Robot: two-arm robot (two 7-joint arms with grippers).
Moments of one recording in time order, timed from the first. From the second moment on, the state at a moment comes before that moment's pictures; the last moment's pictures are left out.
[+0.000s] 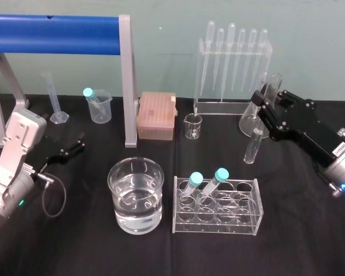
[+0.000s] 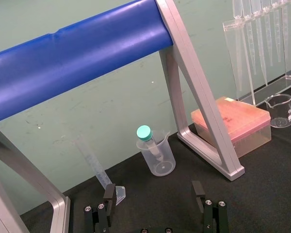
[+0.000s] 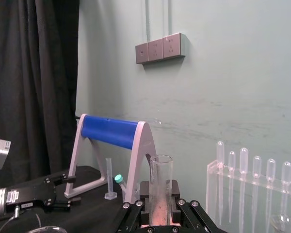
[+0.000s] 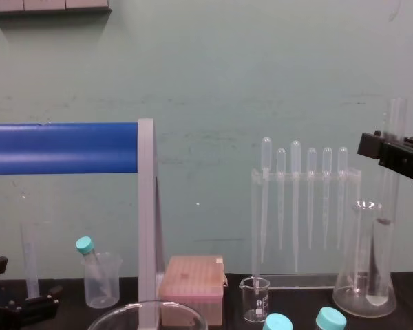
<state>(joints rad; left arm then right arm) -0.20 0.60 0.45 -1.41 -0.25 -0.12 0.03 0.10 0.51 -0.22 -1.68 0.58 -0.13 0.50</state>
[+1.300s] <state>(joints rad) -0.20 0.60 0.45 -1.41 -0.25 -0.12 0.03 0.27 0.47 -0.33 -1.47 0.60 -0.13 0.59</state>
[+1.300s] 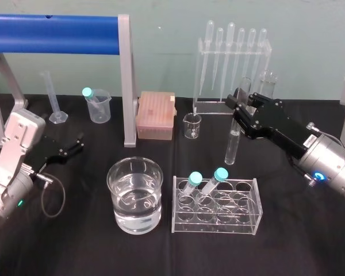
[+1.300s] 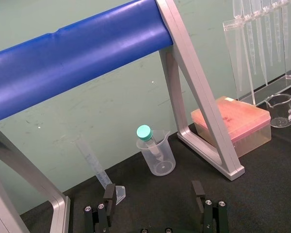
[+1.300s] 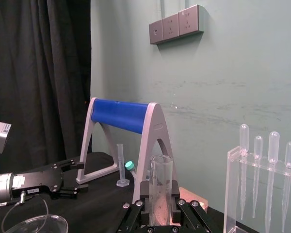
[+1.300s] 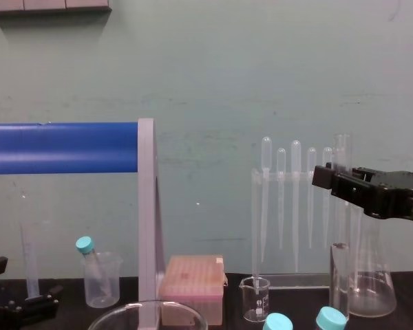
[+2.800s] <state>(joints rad) -0.20 0.60 0.45 -1.41 -0.25 -0.12 0.03 0.27 0.47 -0.33 -1.47 0.60 -0.12 0.59</state>
